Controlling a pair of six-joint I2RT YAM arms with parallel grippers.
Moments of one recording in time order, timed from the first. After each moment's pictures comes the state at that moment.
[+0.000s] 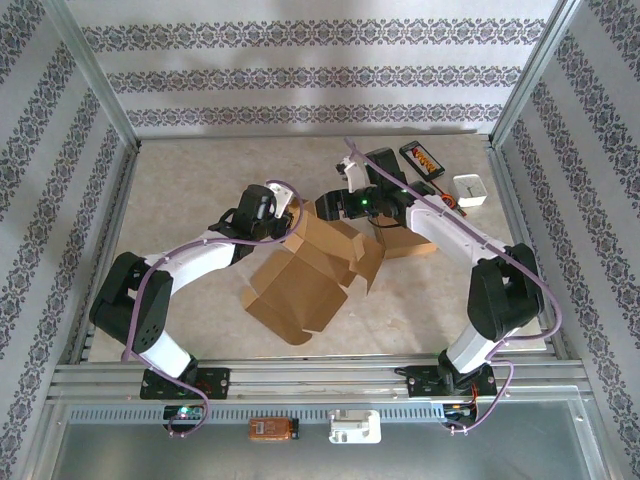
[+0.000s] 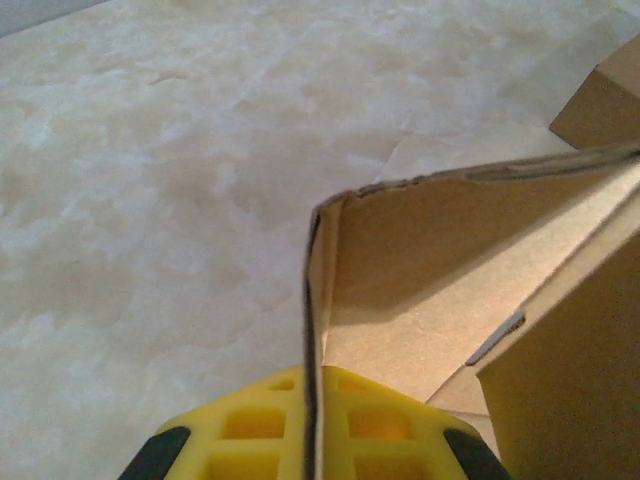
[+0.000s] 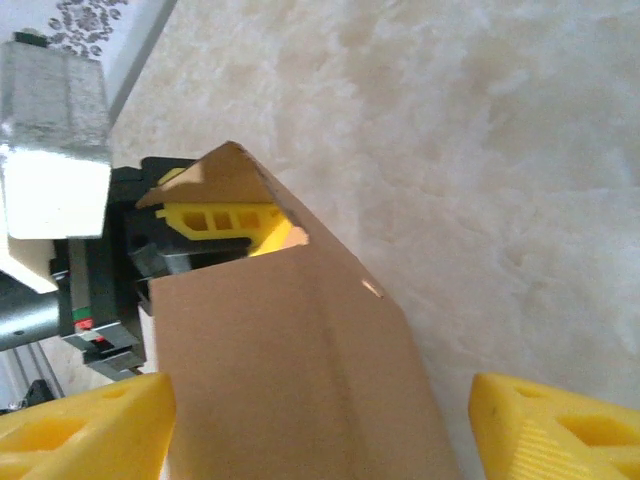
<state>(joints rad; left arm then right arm) -0.46 1.59 0.94 0.02 0.01 0.00 0.45 1.65 1.30 -0.43 -0.55 0.28</state>
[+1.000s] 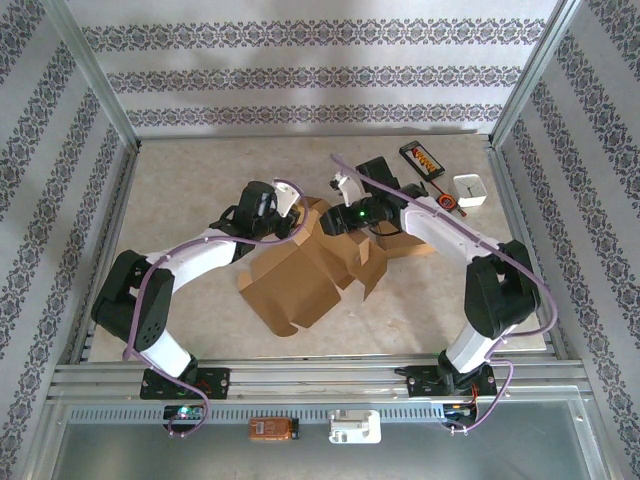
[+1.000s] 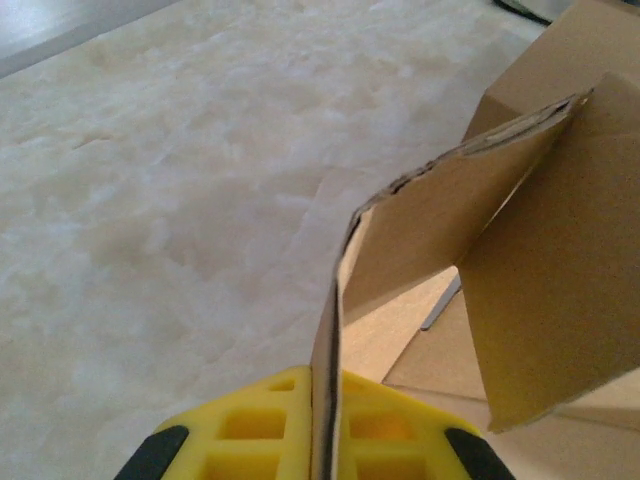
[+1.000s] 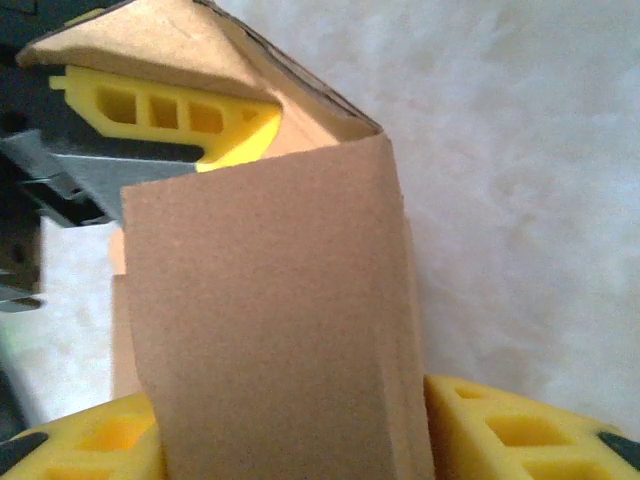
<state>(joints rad) -0.46 1.60 0.97 0.05 0.15 0.08 0.49 1.65 1.28 -0.55 -0.45 0.10</state>
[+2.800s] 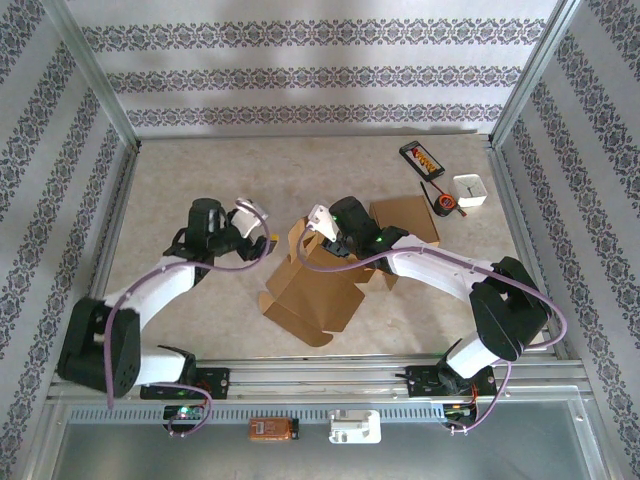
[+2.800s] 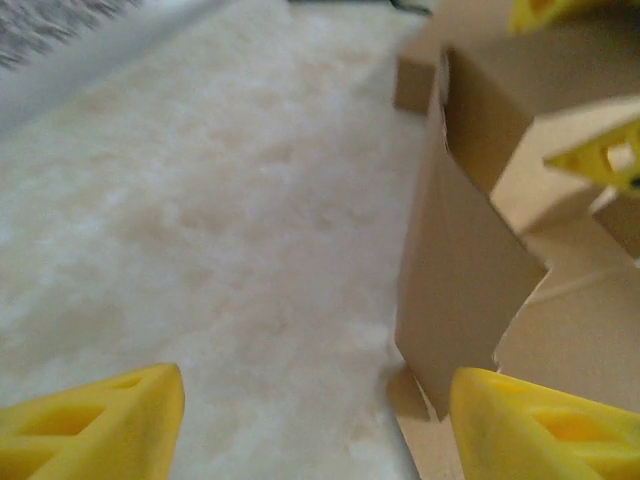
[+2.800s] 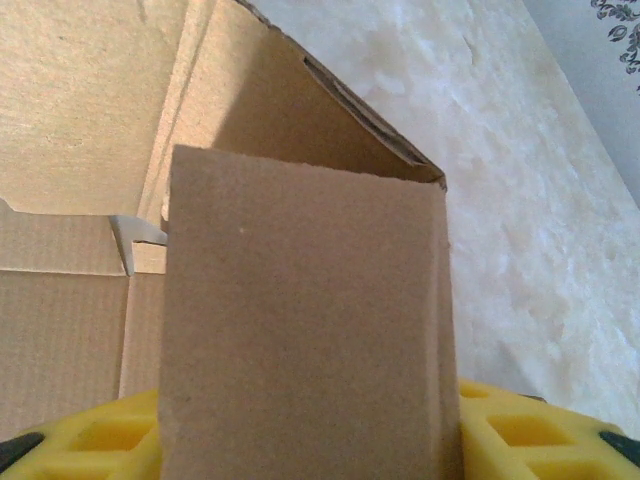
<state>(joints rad) -0.22 1.35 0.70 0.05 0.54 0.44 0.72 1.55 1.00 -0.22 0.17 -0.45</state>
